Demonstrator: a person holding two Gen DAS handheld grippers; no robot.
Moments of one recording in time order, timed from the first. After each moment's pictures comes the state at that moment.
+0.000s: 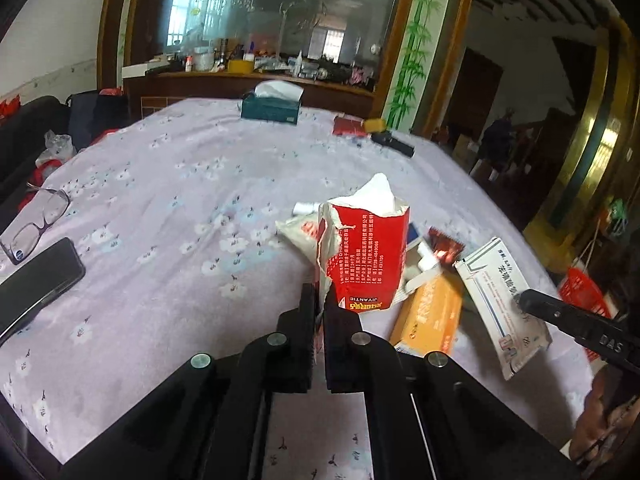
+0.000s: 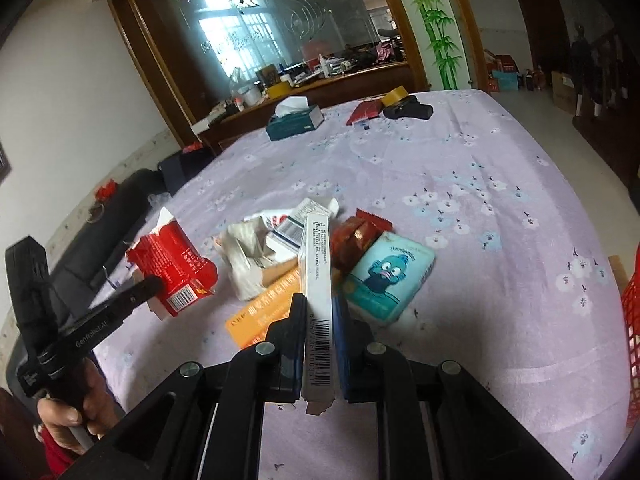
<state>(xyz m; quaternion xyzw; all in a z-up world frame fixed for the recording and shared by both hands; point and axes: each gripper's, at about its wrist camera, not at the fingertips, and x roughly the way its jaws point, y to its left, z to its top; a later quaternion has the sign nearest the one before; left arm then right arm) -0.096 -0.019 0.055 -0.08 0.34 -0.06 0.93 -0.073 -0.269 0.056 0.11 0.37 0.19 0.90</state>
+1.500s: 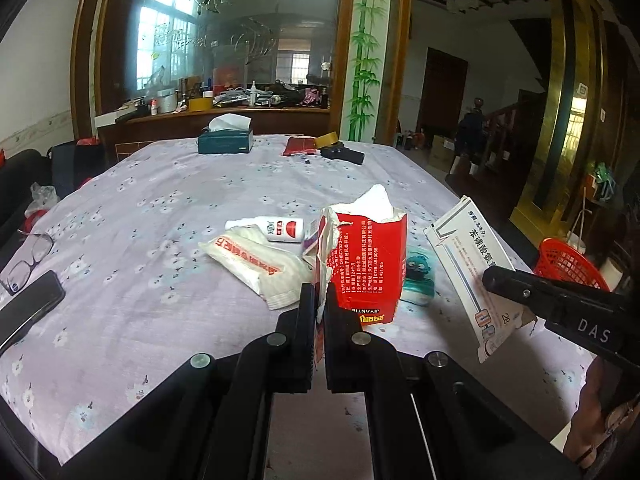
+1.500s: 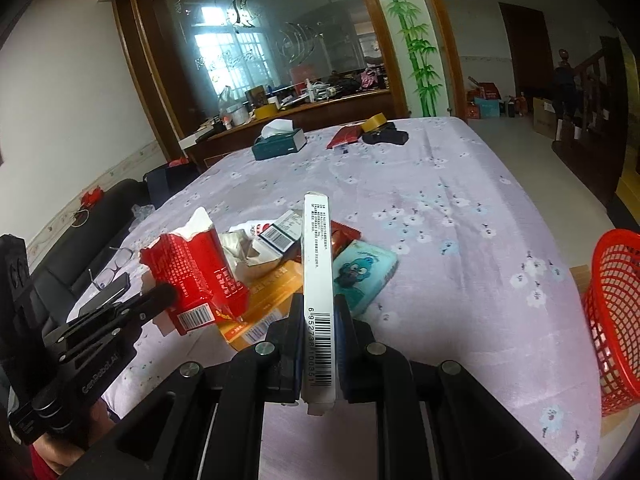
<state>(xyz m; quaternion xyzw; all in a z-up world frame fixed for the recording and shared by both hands) -0.135 -0.096 0.068 -0.02 0.29 -0.09 0.95 -0.109 -0.285 0.065 0.09 0.32 0.15 0.93</state>
